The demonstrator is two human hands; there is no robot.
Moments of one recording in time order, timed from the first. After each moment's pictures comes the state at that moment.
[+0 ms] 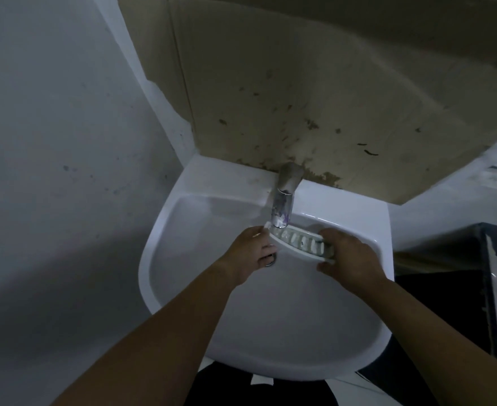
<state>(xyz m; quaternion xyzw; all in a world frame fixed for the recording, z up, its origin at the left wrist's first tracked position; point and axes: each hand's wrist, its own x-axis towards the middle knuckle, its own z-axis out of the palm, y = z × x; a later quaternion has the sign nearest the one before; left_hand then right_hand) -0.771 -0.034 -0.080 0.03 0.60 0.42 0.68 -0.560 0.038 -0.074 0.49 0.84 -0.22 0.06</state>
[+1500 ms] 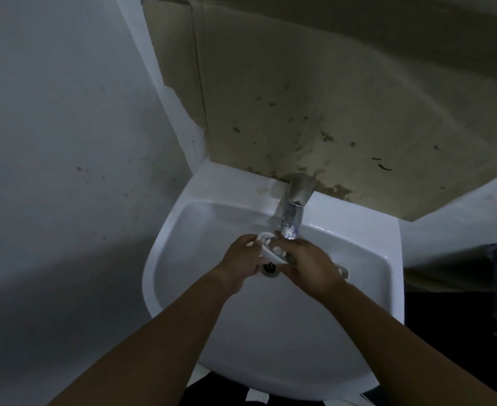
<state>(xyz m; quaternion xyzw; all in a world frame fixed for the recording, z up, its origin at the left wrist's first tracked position) -0.790 -0.040 -0.098 0.08 0.69 0.40 0.60 -0.637 0.024 -0.084 0.36 0.89 -0.29 0.00</state>
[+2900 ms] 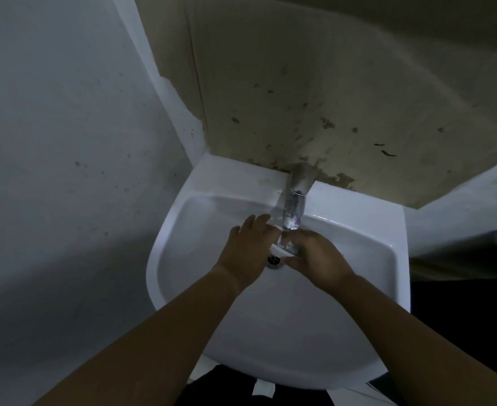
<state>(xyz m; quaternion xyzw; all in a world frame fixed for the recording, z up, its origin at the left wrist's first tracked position) -0.795 -0.049 -0.098 0.68 0.72 0.06 0.14 -0.625 0.026 -0.099 0.37 0.87 -0.32 -0.04</state>
